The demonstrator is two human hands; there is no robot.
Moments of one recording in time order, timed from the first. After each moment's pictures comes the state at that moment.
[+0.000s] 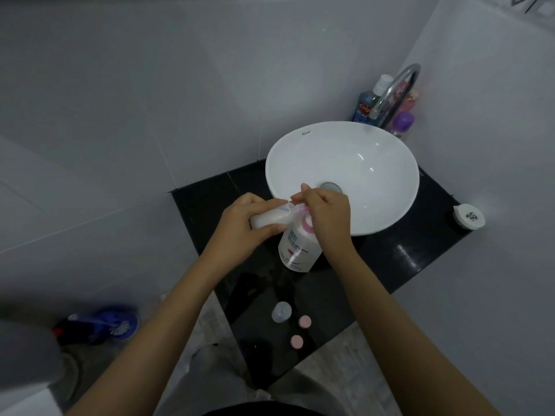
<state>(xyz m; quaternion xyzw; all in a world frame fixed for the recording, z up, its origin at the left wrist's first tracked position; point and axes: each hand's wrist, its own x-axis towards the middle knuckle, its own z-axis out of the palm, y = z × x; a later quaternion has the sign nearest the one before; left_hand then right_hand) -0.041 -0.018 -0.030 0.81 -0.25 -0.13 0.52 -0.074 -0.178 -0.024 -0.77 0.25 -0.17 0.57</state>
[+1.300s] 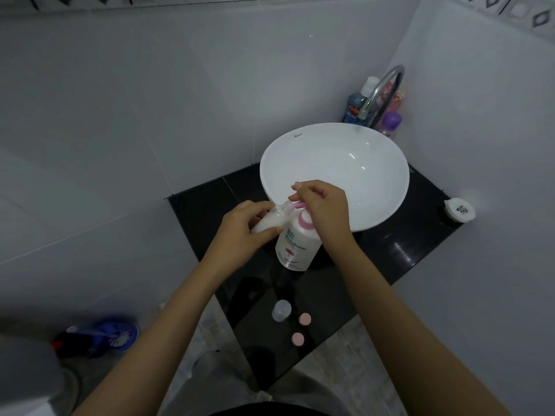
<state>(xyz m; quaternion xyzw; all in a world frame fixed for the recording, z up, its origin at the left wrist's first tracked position) -0.045 -0.019 -0.038 0.82 -0.25 -0.13 0.50 -0.080 -0.177 -0.008 -0.76 0.25 -0.16 0.58</state>
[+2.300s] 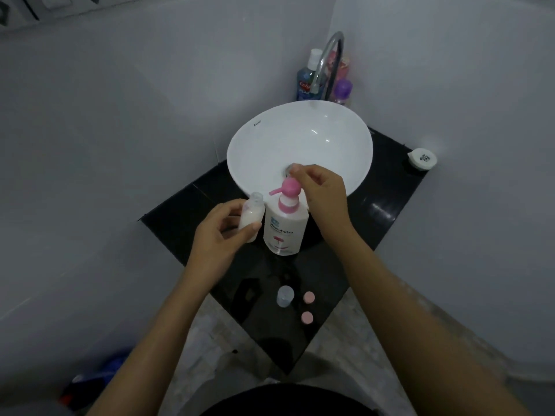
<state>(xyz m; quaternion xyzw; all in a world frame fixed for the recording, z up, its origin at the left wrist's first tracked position) -0.050 0.000 -0.028 0.76 -0.25 -0.18 0.57 -0.106 -0.178 -0.005 -0.71 0.32 -0.26 0.57</state>
